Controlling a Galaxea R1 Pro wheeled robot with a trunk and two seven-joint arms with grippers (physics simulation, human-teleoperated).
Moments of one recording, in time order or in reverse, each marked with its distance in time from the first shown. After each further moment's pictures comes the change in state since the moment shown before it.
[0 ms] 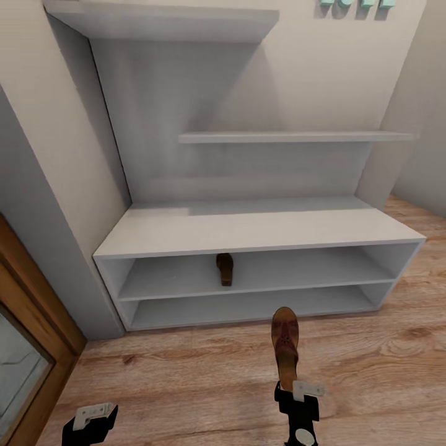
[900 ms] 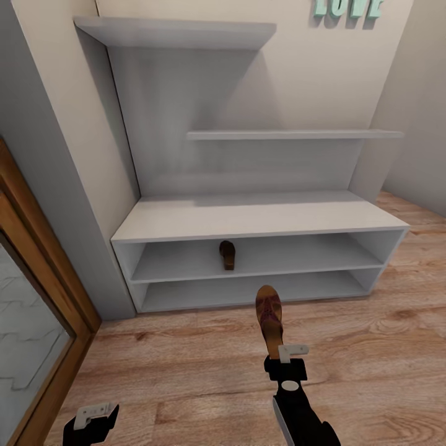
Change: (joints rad) left arm 0.000 -0.001 0.000 -0.002 0.001 0.000 -0.010; right arm -0.032 0.001 0.173 -0.307 -0.001 0.445 0.001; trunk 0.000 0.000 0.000
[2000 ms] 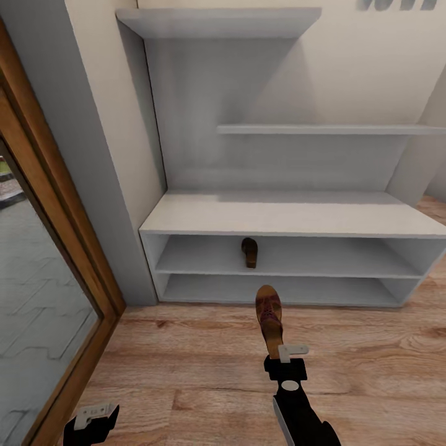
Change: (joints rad) left arm 0.000 0.000 -0.003 0.002 -0.001 -0.001 -0.003; right arm 0.000 0.000 0.000 -0.002 0.001 0.001 0.001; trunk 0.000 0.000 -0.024
